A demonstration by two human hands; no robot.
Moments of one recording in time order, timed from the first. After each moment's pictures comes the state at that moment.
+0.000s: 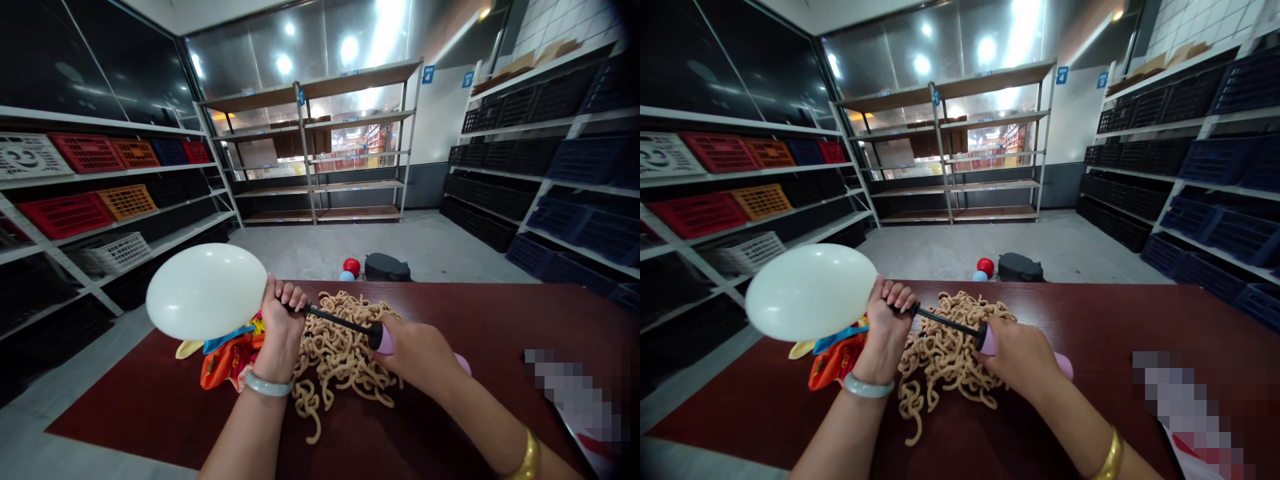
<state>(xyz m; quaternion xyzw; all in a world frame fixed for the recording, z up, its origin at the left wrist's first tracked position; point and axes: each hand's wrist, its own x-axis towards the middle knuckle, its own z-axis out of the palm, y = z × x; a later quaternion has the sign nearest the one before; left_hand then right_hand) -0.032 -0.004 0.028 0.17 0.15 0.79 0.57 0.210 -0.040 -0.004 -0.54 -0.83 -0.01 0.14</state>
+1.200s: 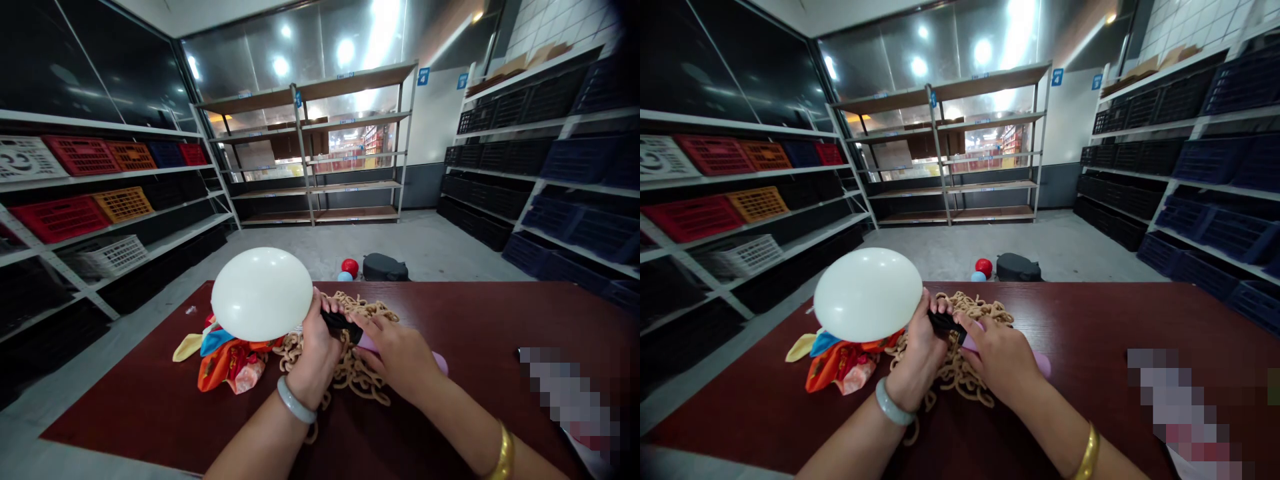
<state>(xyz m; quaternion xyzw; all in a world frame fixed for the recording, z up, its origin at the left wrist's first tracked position) 0.049 -0.018 0.000 0.18 0.22 0.76 0.59 0.191 -0.052 -0.009 -0.47 -0.86 -0.04 0.19</state>
